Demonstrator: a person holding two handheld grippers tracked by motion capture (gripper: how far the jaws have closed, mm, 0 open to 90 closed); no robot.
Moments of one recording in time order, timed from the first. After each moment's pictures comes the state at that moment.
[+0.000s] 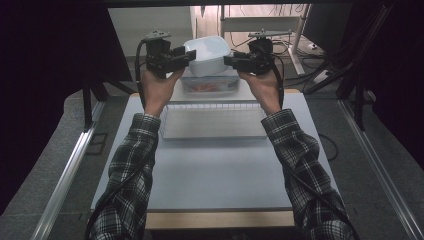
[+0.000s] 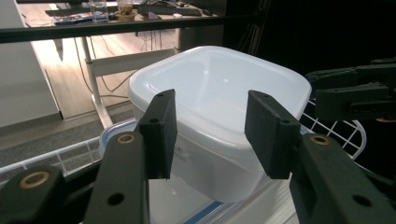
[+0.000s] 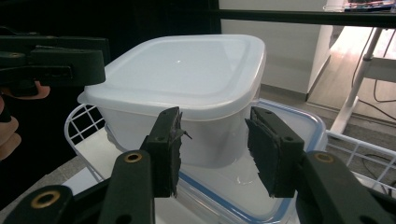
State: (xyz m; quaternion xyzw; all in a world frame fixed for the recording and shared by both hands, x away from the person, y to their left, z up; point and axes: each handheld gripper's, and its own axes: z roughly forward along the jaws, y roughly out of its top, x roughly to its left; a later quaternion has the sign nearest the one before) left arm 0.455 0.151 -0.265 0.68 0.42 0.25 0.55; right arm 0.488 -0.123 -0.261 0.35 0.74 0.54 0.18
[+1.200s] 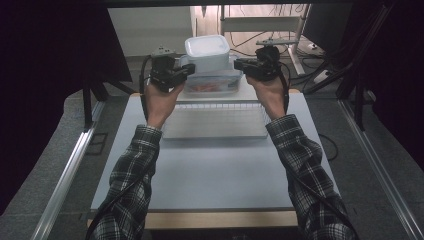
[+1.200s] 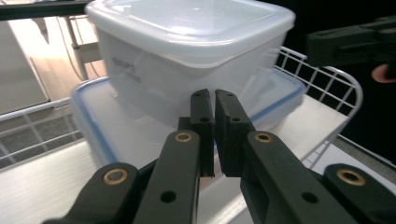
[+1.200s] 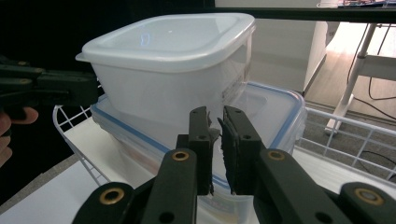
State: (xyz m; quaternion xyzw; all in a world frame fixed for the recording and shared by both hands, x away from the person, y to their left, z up) left arm 0.447 0.147 -0.298 0.71 0.41 0.23 0.52; right arm 0.486 -0.143 -0.279 0.35 0.74 0.54 0.19
